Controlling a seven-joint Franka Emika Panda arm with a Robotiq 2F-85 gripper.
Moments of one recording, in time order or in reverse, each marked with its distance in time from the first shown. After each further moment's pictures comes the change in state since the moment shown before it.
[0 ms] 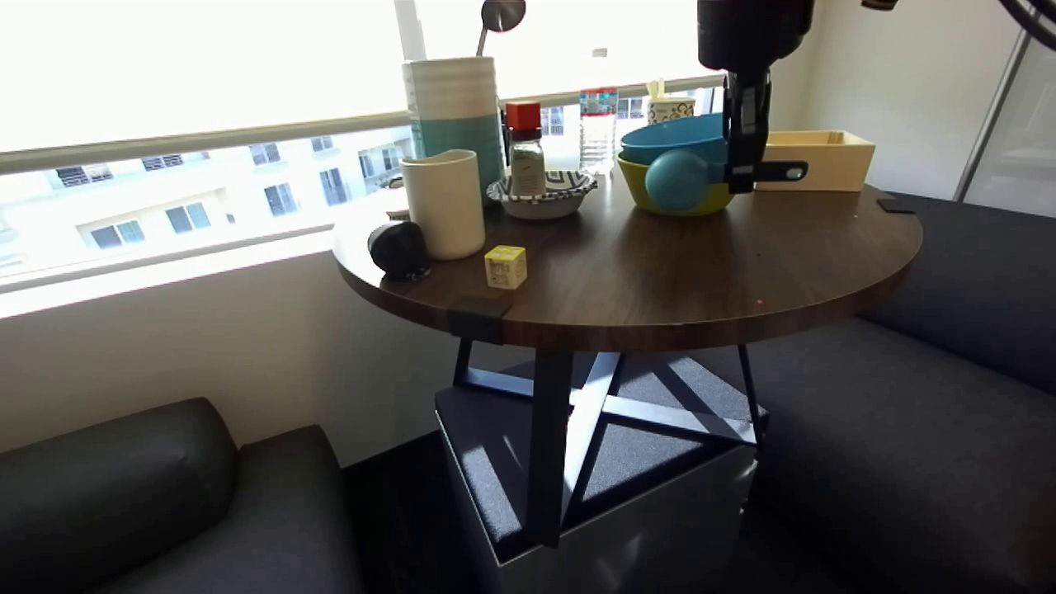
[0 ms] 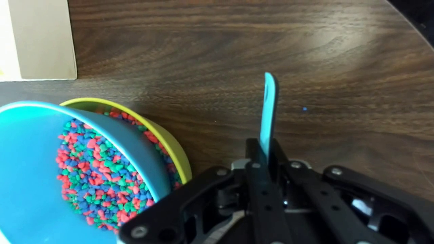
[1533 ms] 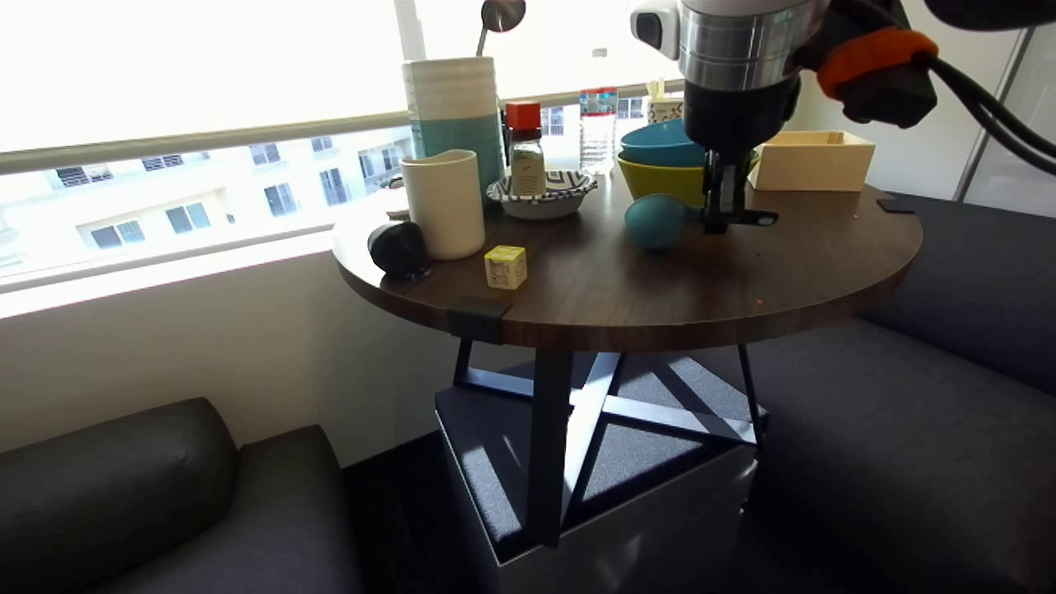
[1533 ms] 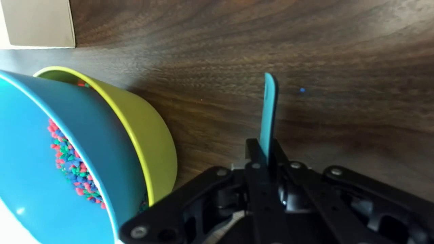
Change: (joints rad) arm 0.023 0.018 0.067 -0.137 -0.261 0.203 0.281
